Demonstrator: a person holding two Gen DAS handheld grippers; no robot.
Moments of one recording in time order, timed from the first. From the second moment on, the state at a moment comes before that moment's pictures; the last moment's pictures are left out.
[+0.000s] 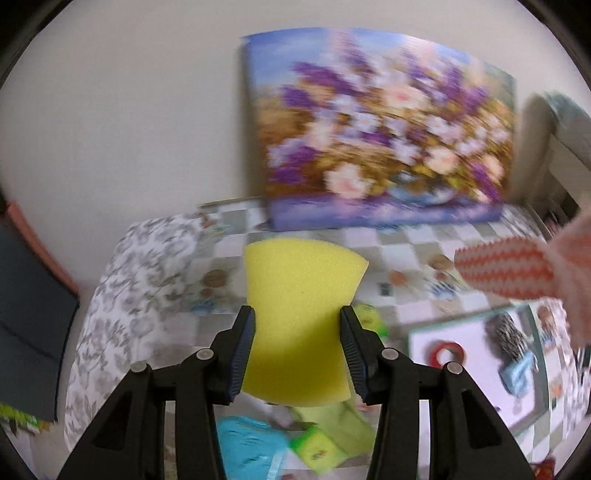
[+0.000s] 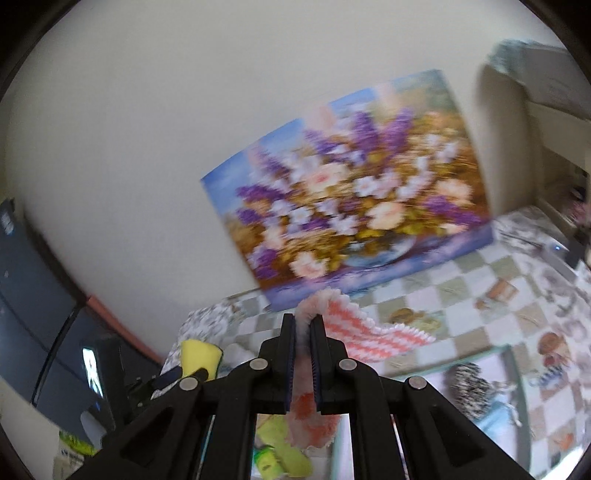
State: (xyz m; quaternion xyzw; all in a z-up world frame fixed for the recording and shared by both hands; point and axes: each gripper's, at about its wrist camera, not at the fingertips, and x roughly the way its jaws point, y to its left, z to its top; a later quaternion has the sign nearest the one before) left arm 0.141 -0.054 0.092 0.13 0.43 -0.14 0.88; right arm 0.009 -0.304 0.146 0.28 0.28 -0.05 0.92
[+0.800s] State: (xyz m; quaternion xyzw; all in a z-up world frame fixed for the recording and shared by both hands) left arm 0.069 -0.233 -0.034 0.22 0.54 -0.28 0.76; right arm -0.008 -0.388 -0.029 0.34 0.50 -0.16 0.78
